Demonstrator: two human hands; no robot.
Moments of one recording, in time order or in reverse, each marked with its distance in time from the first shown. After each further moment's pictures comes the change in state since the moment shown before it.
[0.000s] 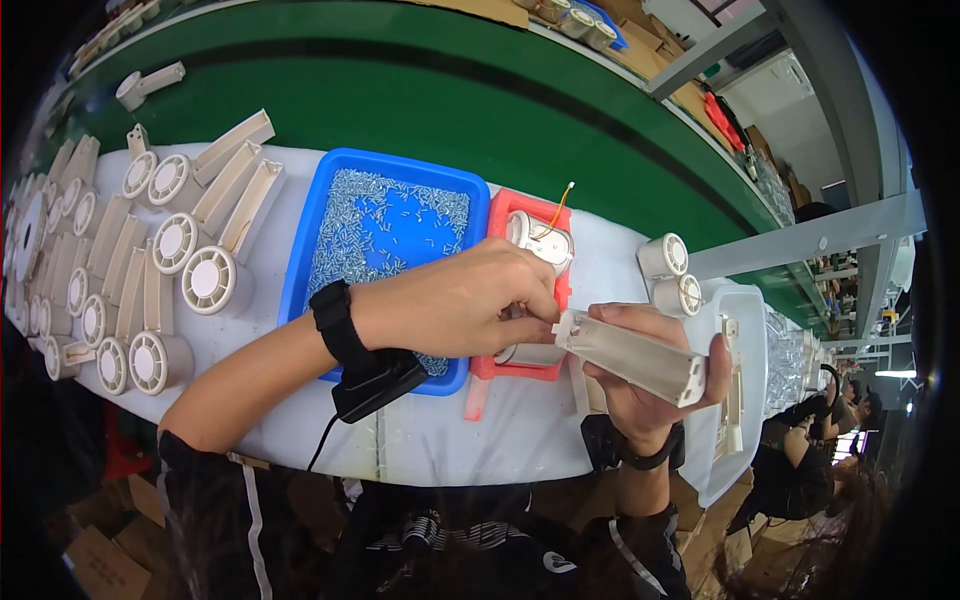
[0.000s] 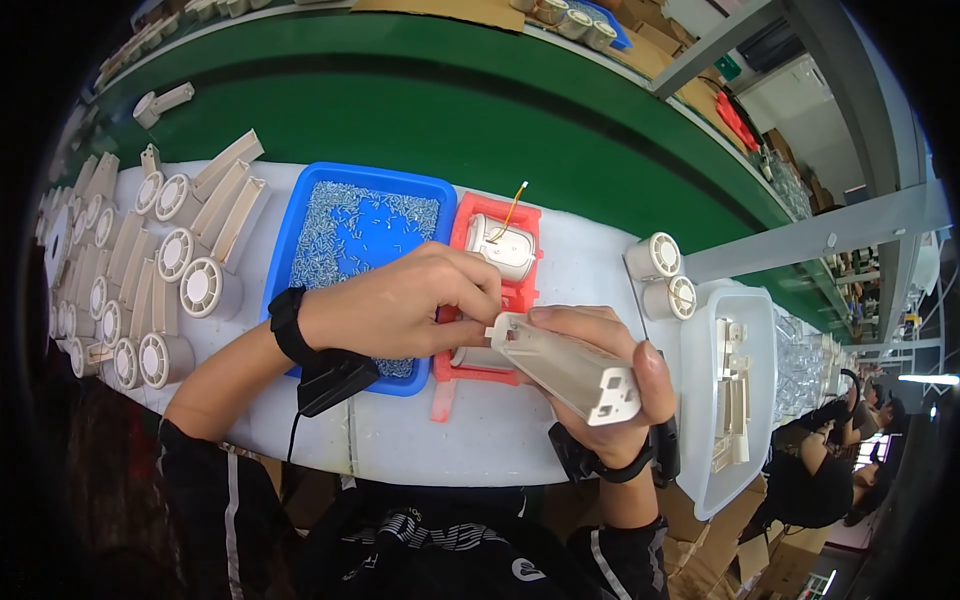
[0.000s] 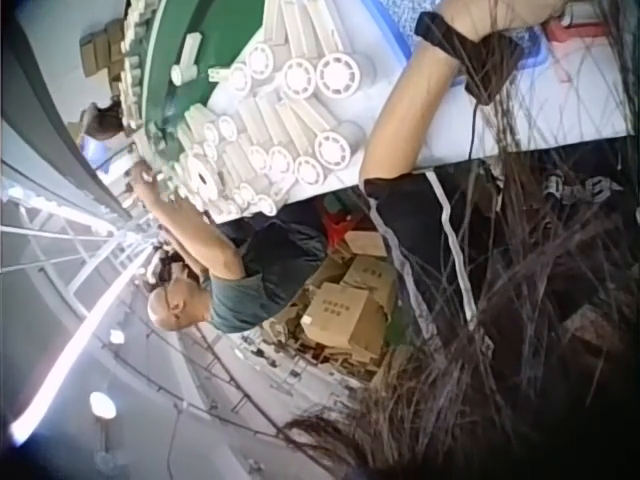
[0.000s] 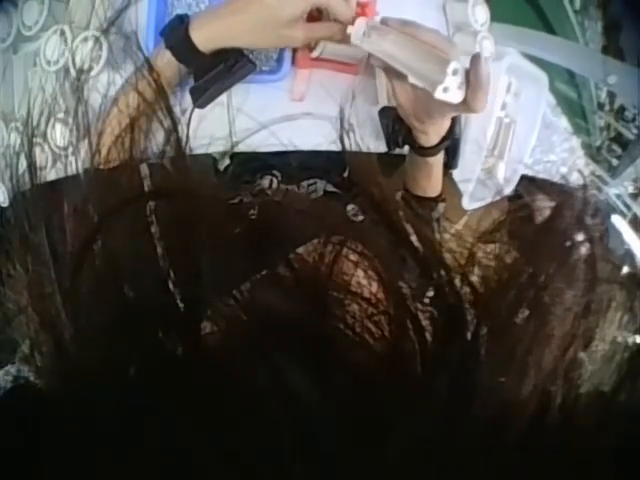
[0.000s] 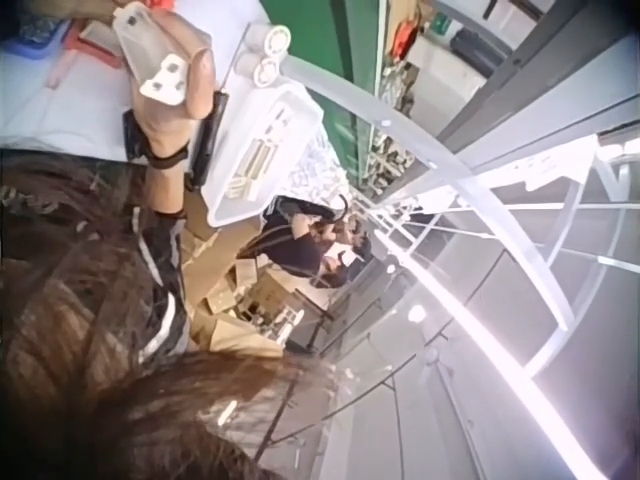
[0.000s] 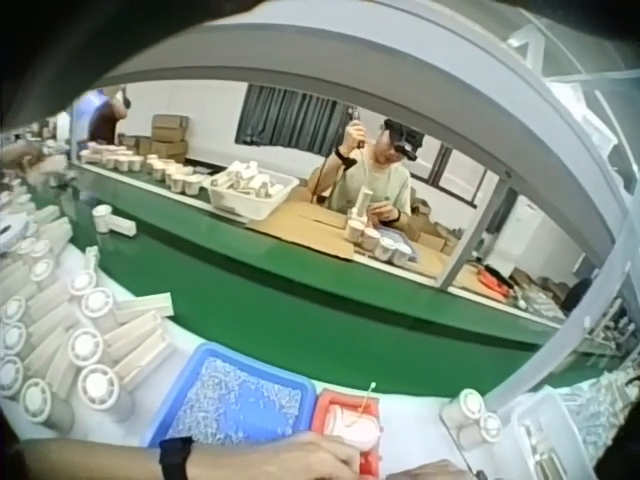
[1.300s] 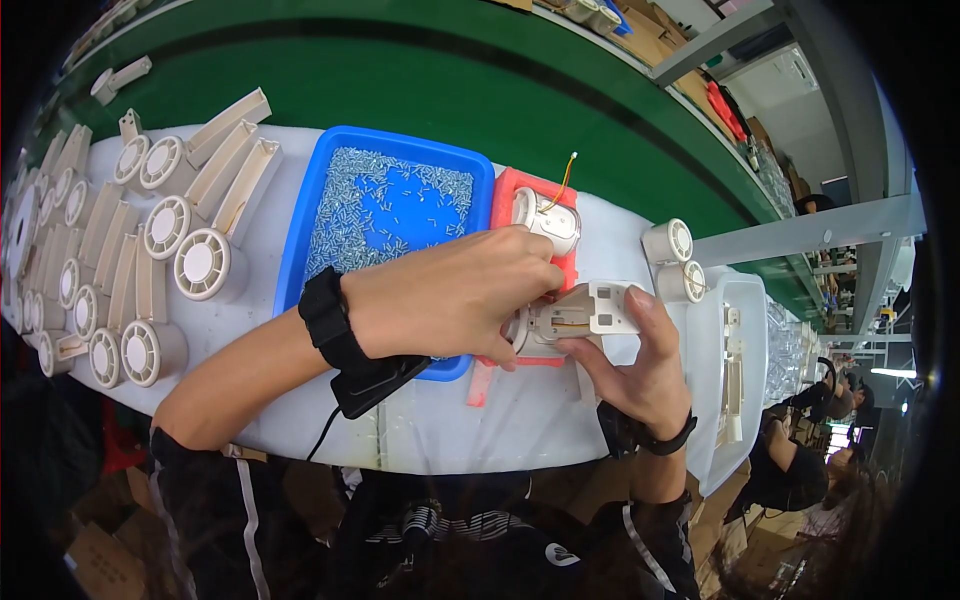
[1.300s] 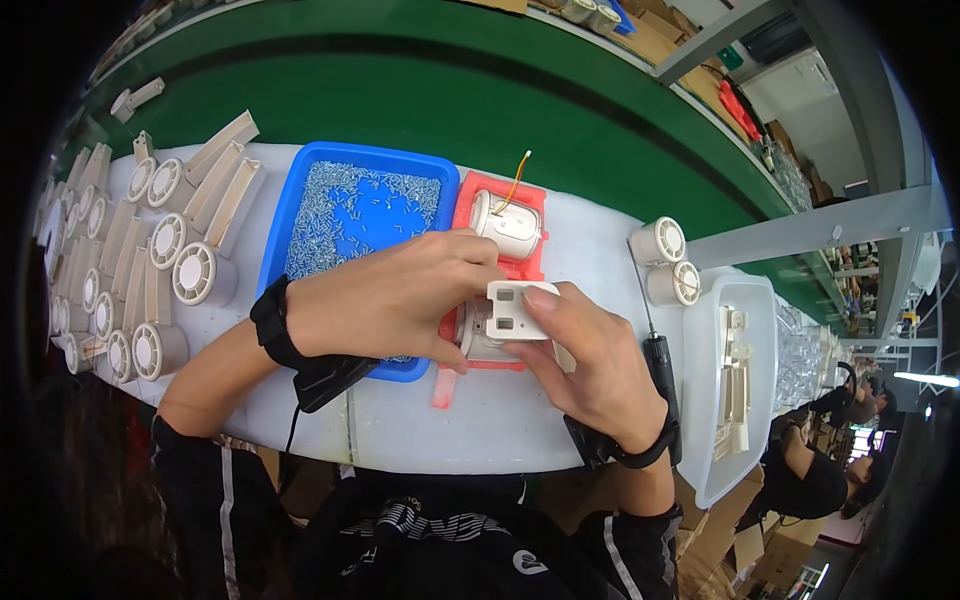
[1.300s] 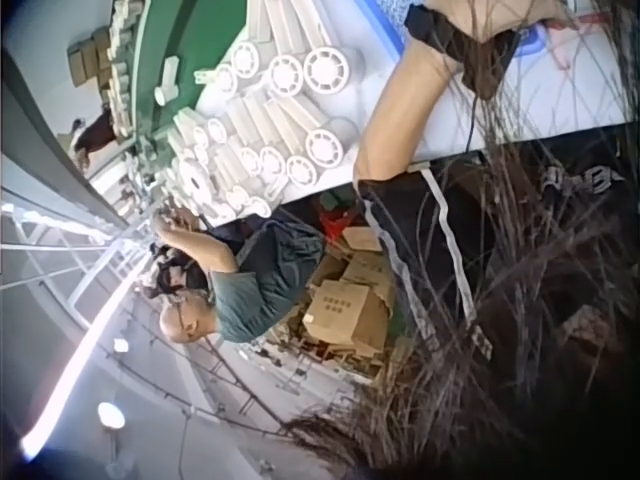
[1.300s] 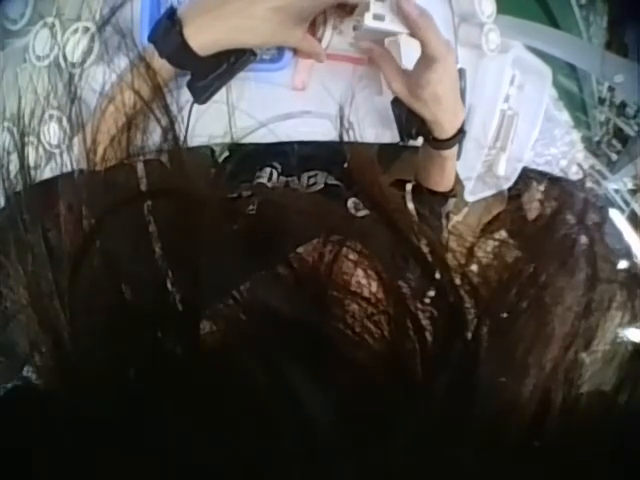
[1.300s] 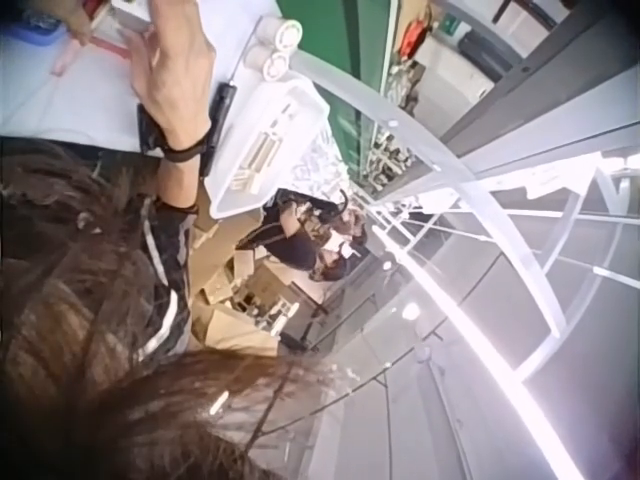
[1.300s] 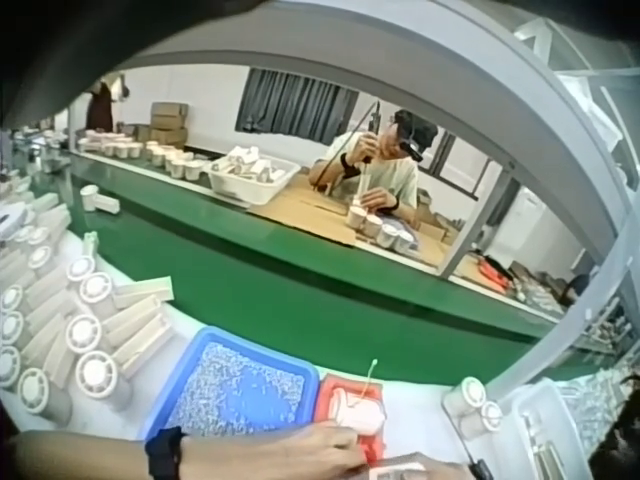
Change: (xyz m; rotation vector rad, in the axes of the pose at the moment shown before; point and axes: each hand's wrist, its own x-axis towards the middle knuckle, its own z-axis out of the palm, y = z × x) left_hand -0.011 0.012 0.000 0.235 -0.053 -0.076; right_hand 0.013 -0.003 -0.007 -0.052 -0.302 0.079
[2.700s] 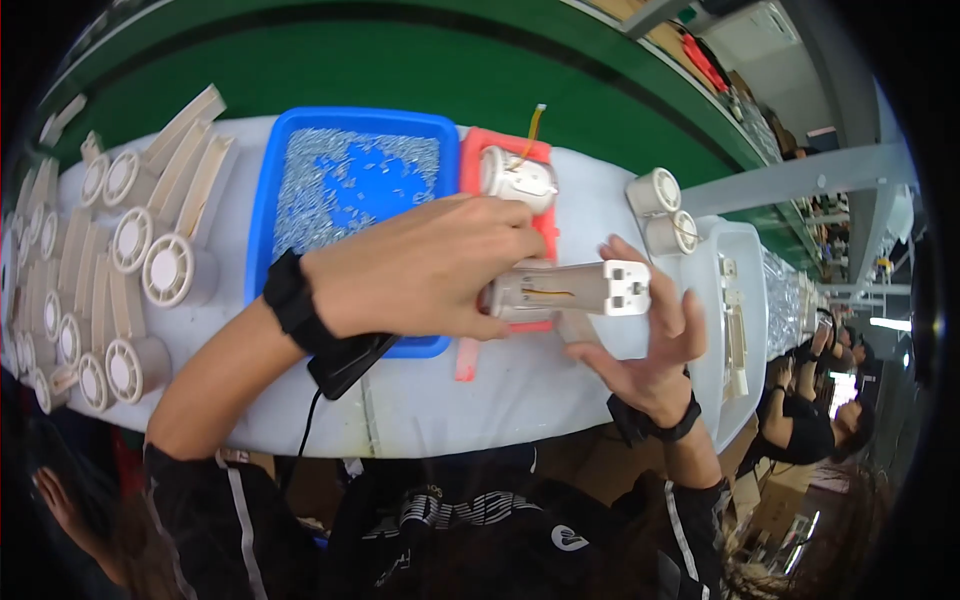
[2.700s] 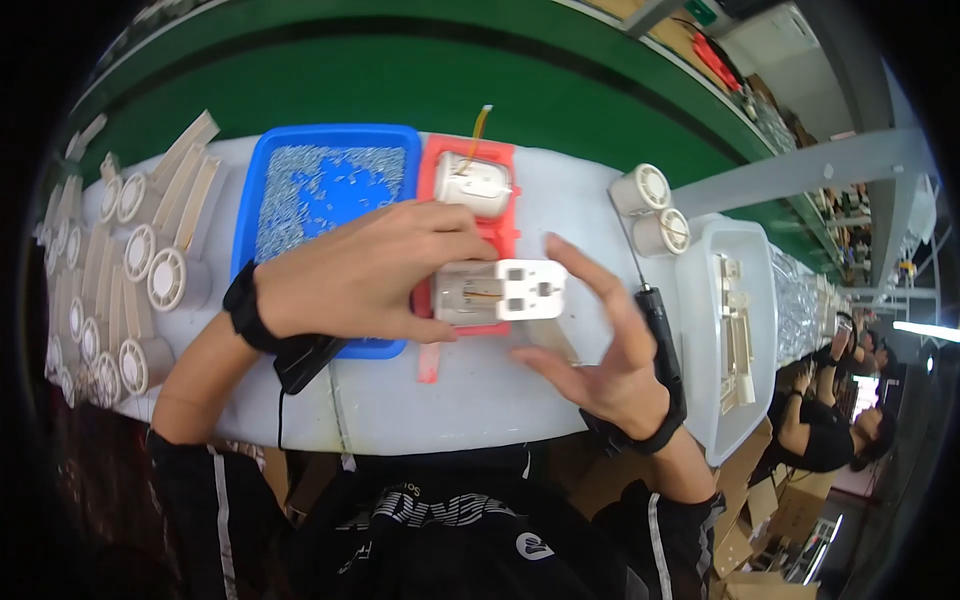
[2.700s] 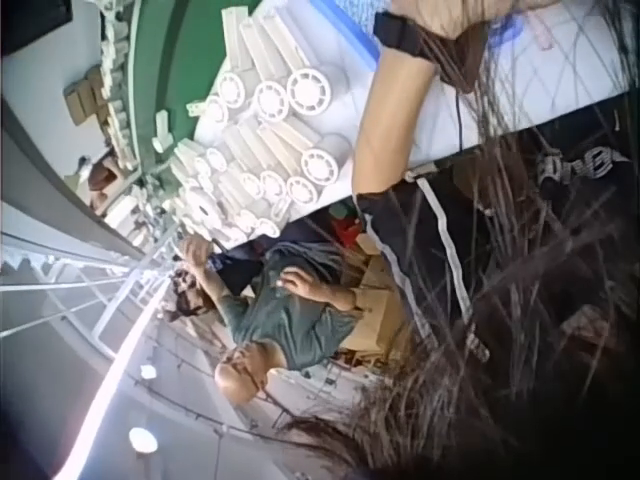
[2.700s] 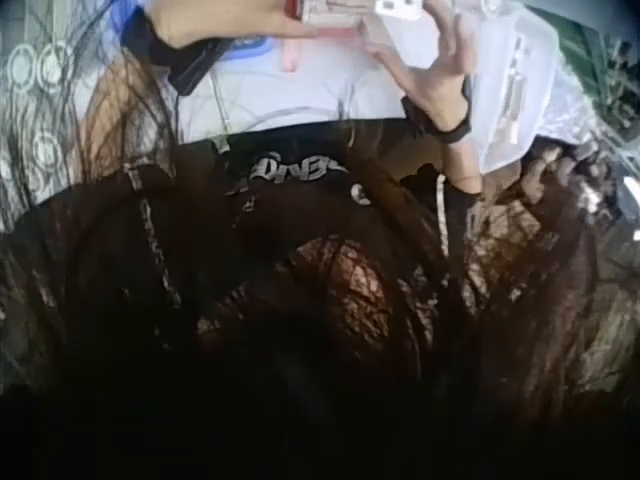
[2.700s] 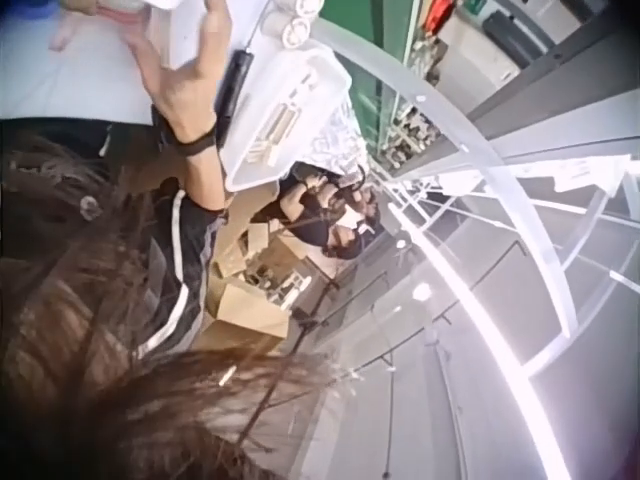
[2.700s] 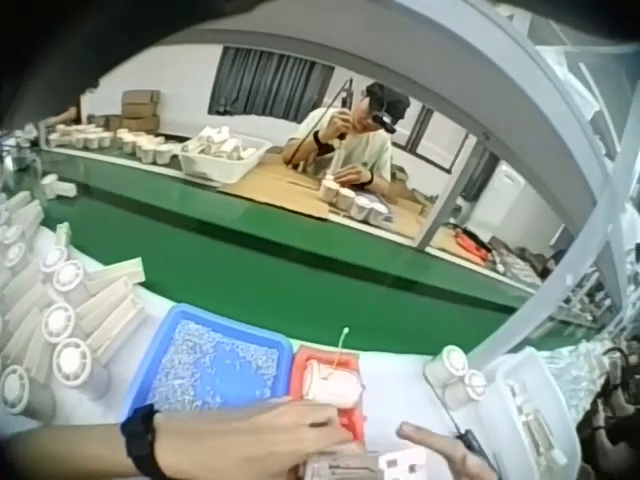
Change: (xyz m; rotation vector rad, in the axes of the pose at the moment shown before) left_hand 0.001 -0.003 0.007 0.092 0.001 0.003; right_hand -0.043 0.008 0.011 0.155 0.209 0.018
